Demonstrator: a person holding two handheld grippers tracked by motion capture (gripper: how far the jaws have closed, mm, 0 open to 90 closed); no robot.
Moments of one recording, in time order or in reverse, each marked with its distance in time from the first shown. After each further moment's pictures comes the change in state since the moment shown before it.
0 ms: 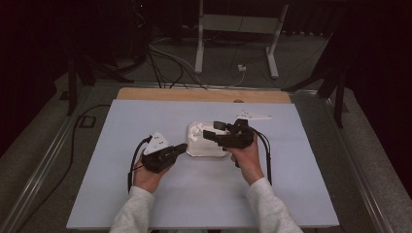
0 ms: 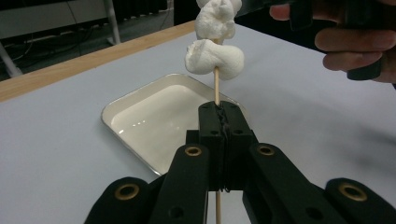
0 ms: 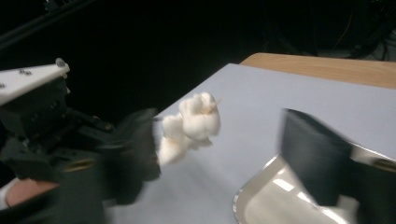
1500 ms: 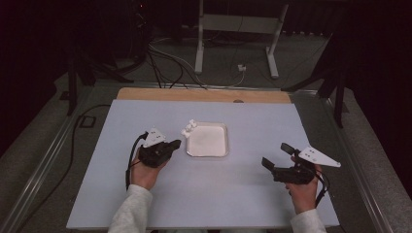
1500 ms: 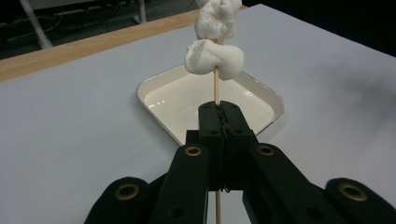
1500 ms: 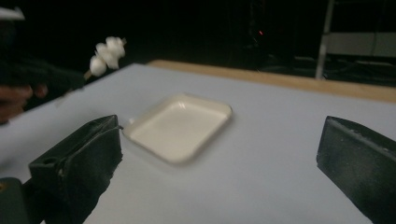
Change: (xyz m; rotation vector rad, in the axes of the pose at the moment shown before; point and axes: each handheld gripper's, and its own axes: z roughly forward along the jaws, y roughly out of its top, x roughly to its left) left arm 0.017 -0.002 0.003 0.071 0.102 -0.071; right arm -0.010 -0.072 -0.163 -0.129 -0.390 -0.166
